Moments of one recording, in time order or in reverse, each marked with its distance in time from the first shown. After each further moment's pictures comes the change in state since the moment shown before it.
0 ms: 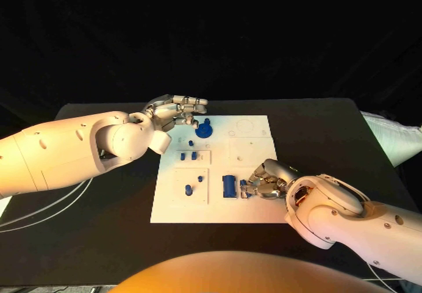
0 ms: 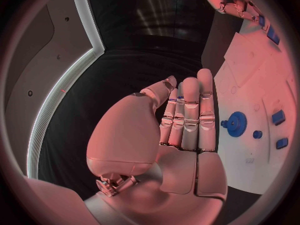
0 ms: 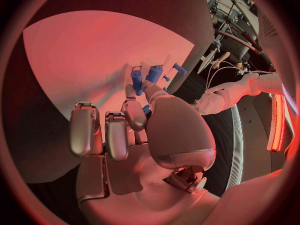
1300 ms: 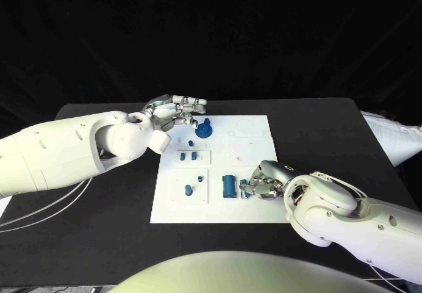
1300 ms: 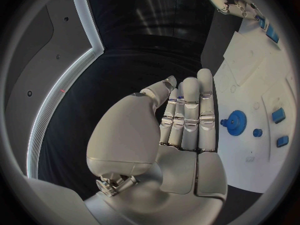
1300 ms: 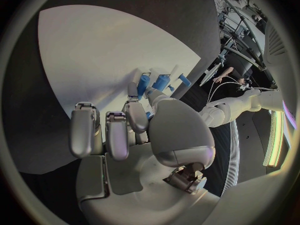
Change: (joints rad) left arm 0.000 0.000 0.000 -0.010 0.000 0.003 -0.004; left_hand 0.000 0.000 0.000 0.000 0.000 0.000 0.000 0.000 -0.001 -0.003 0.003 0.000 0.000 0.000 0.000 0.000 -0.001 0.000 0.000 0.000 -0.004 -0.001; right arm 0.002 0.021 0.000 -0.021 -0.105 0.103 -0.017; right_hand -0.073 0.005 -0.001 0.065 -0.004 0.031 -0.013 0.023 0.021 0.016 -0.009 0.010 0.009 0.000 -0.007 0.003 0.001 0.000 0.007 -0.007 0.003 0.005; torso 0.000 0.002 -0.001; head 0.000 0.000
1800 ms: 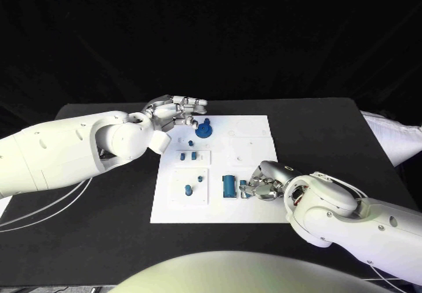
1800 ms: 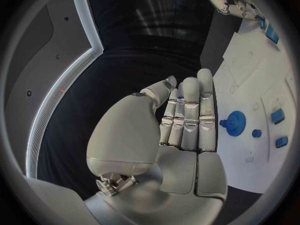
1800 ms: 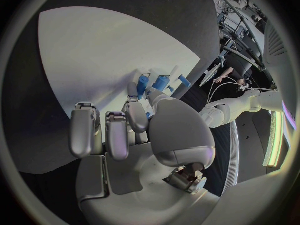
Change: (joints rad) left arm 0.000 0.000 0.000 0.000 0.000 0.004 -0.006; left_hand 0.000 0.000 0.000 0.000 0.000 -0.004 0.004 0.000 0.000 -0.001 0.001 0.000 0.000 0.000 0.000 0.000 0.000 0.000 0.000 0.000 0.000 0.000; right arm 0.000 -0.001 0.000 0.005 -0.003 0.002 -0.004; right_hand -0.028 -0.007 -0.012 0.029 -0.005 0.000 0.000 0.008 0.006 0.000 0.000 0.000 0.005 0.000 0.000 -0.001 0.000 0.000 0.000 0.000 0.000 0.001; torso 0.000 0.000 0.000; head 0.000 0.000
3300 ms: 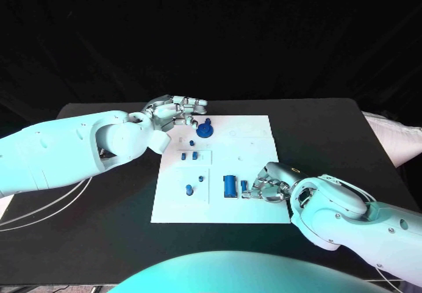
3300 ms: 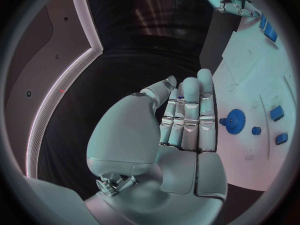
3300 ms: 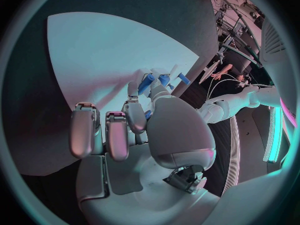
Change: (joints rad) left arm 0.000 -0.003 0.000 -0.004 -0.004 0.004 -0.004; left_hand 0.000 0.000 0.000 0.000 0.000 0.000 0.000 0.000 -0.001 -0.004 -0.004 0.000 0.000 -0.003 0.003 0.000 -0.002 0.000 -0.004 0.004 0.000 0.000; right arm -0.007 -0.040 0.000 0.013 0.030 -0.028 0.033; right_hand 0.096 -0.004 -0.199 -0.014 -0.154 -0.007 0.000 0.023 0.035 0.002 -0.001 -0.007 0.012 0.004 -0.003 0.000 0.000 0.000 0.004 -0.004 0.000 0.003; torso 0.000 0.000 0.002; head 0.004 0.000
